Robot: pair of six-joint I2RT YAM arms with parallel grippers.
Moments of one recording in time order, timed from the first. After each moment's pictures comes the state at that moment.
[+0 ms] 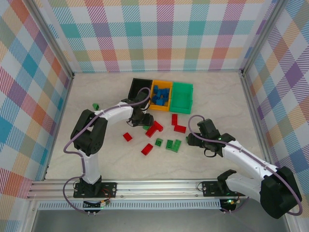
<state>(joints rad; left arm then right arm) -0.53 1.93 1.32 -0.65 0.07 -0.44 0.50 1.04 0.54 -0.54 0.11 0.55</state>
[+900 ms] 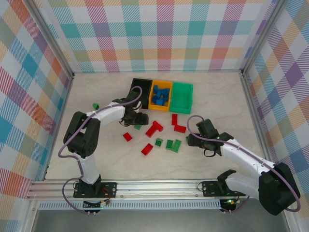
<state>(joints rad) -0.45 1.87 1.26 -0.63 0.11 -0.38 0.50 1.09 0.54 -0.54 0.12 0.55</state>
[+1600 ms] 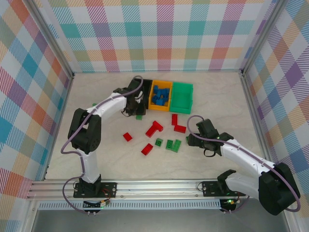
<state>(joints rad) -0.42 1.93 1.53 -0.78 0.06 -0.37 0.50 1.09 0.54 -0.54 0.13 0.55</state>
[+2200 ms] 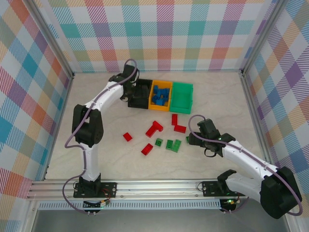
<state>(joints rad) -0.36 2.02 1.73 -0.75 0.01 -0.41 0.50 1.04 0.54 -0.54 0.15 0.56</state>
